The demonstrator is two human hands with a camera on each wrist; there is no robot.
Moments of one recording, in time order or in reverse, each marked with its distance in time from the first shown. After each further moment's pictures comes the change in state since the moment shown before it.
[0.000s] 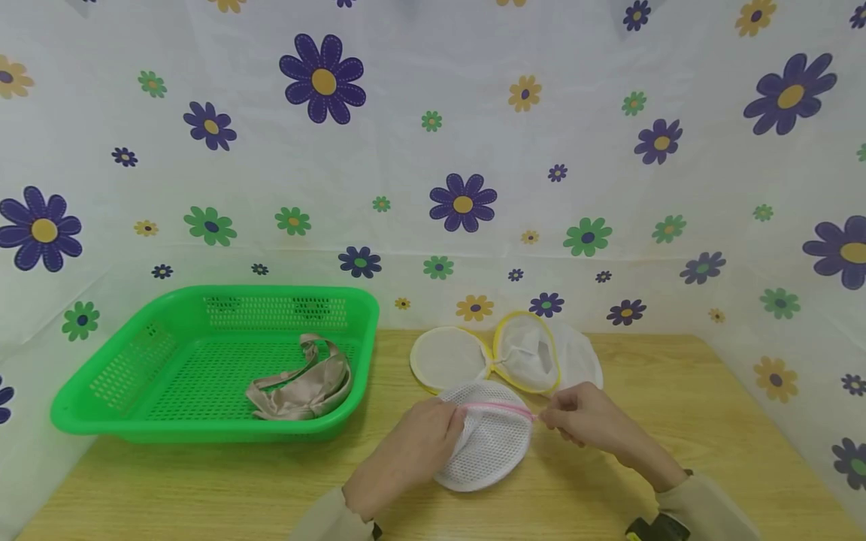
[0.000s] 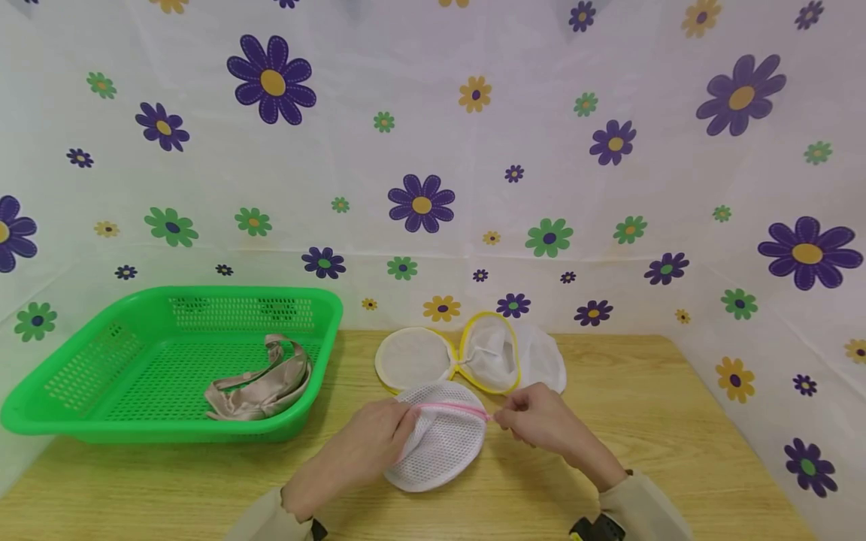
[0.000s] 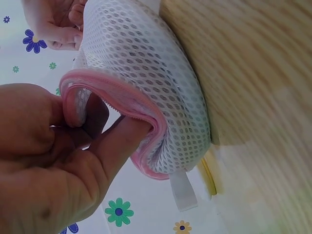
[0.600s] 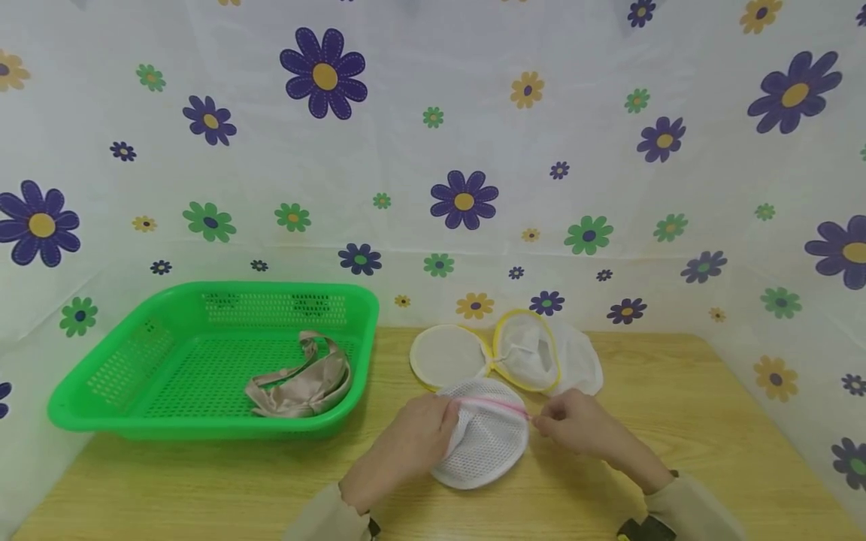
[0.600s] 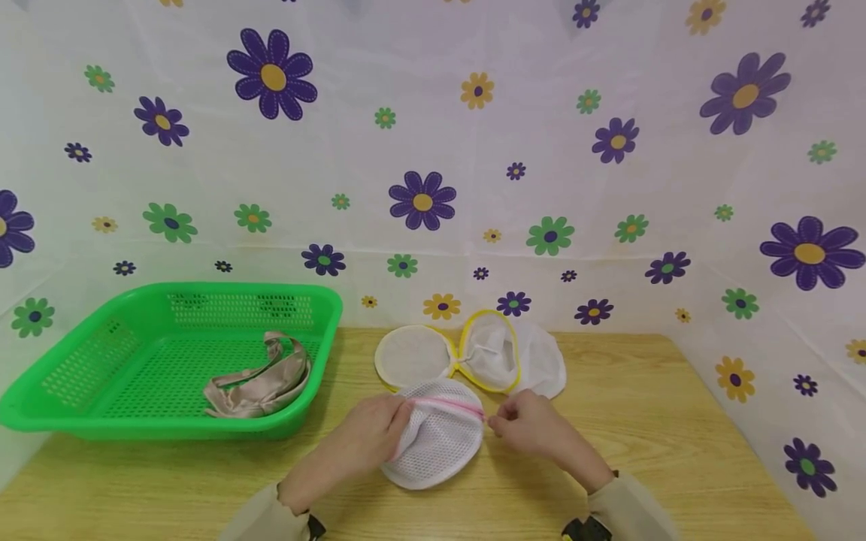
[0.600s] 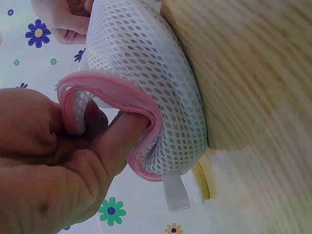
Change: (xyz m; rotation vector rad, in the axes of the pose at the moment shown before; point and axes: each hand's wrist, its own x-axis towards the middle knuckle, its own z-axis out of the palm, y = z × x) left_hand 0.001 -0.007 -0.001 -0.076 -0.026 -0.056; right_hand 0.002 -0.001 0.013 -0.160 0.029 -0.097
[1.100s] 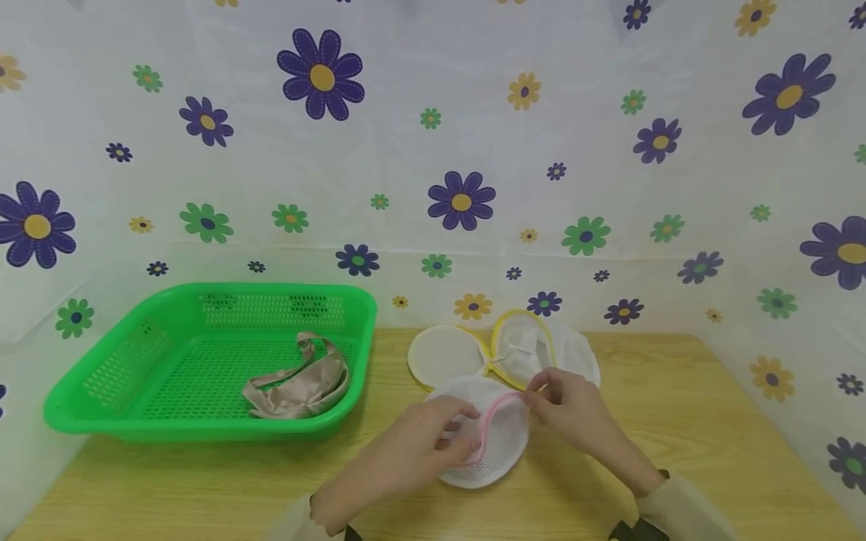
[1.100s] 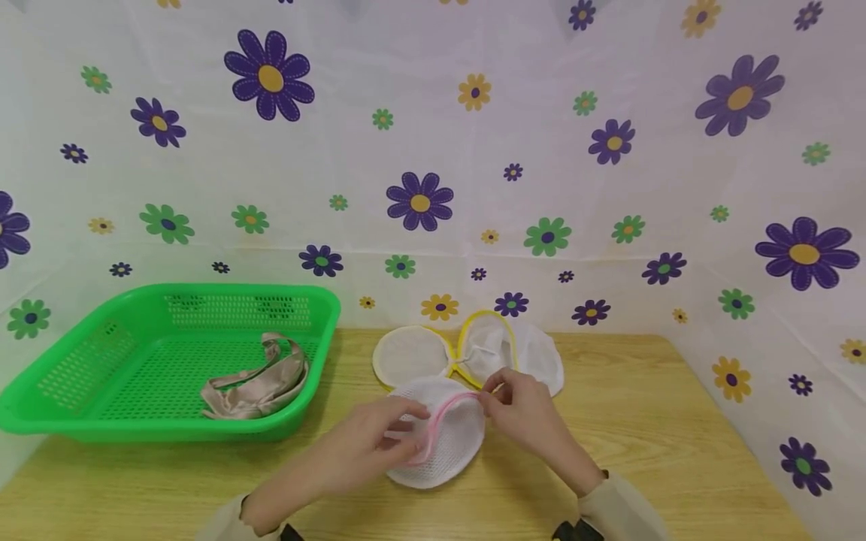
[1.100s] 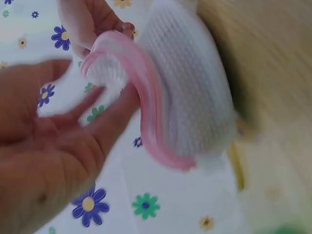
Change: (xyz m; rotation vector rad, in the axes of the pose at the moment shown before) left_hand -0.017 0.013 -0.021 -0.199 -0.102 0.132; right_hand 0.002 -0.017 0.004 0.084 0.237 -0.026
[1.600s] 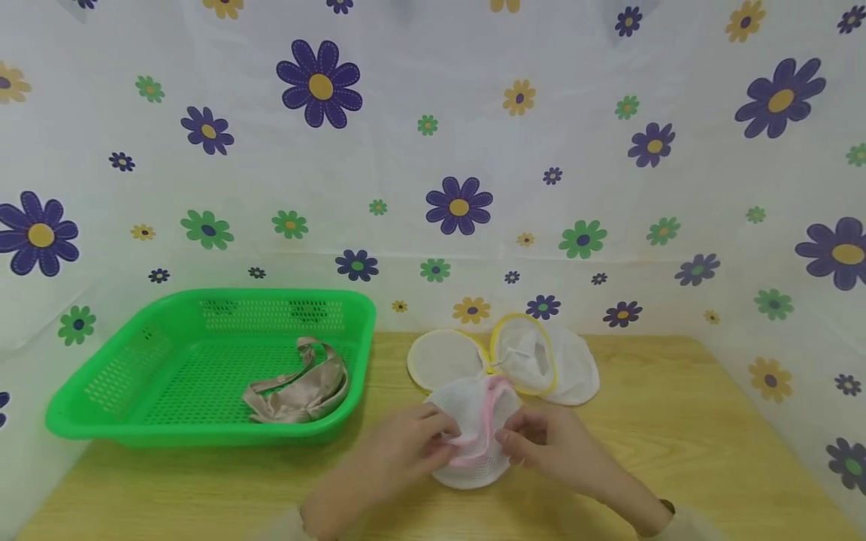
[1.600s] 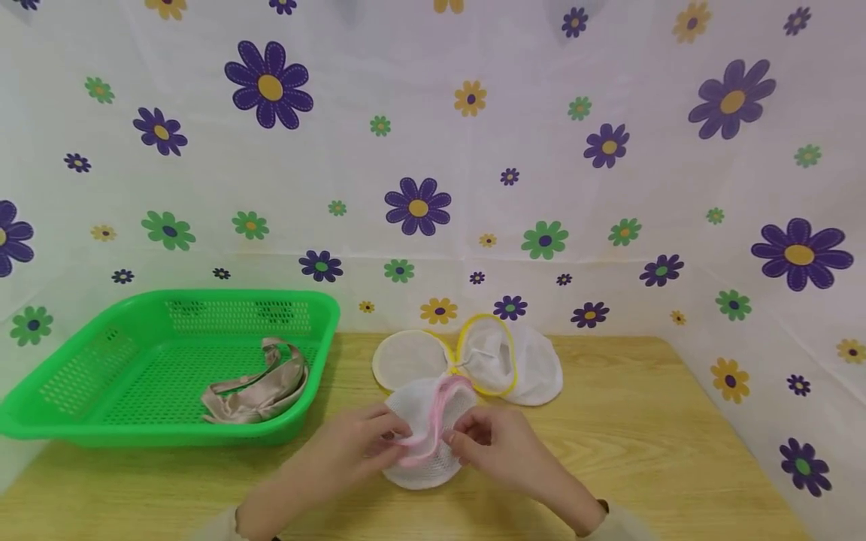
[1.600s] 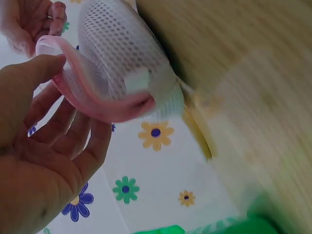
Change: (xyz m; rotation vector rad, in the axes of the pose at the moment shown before) left_hand -0.010 -0.023 0.004 0.293 0.163 0.253; right_hand -0.030 -0.018 0.011 0.186 -0.235 -0.148
